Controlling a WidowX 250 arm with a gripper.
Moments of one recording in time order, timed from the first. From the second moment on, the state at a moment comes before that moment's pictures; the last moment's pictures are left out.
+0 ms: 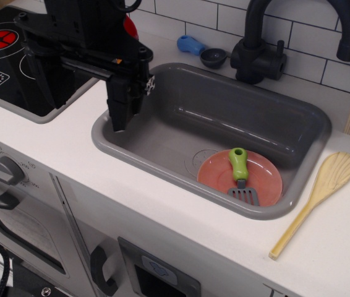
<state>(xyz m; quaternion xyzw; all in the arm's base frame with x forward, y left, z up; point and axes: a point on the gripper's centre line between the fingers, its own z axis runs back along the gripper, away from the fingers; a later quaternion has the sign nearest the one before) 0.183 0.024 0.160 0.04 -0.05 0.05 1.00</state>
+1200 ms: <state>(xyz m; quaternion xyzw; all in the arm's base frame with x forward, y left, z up) 0.273 -0.026 0.085 0.01 -0.09 0.28 0.96</state>
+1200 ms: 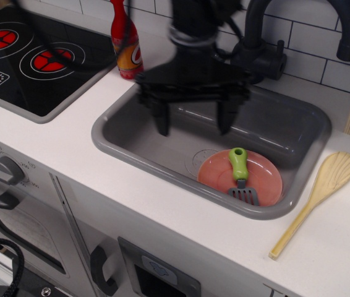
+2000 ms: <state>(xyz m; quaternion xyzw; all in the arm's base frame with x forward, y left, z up) 0.330 -0.057 0.028 0.02 -0.17 0.38 0.91</state>
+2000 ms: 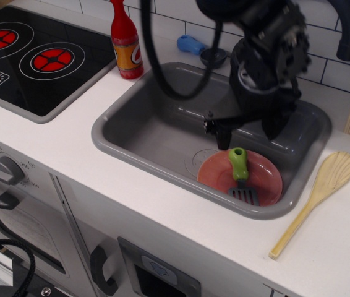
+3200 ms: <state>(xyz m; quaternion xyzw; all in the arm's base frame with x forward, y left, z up) 0.312 -0.052 -0.012 0.04 -0.13 0.33 0.93</state>
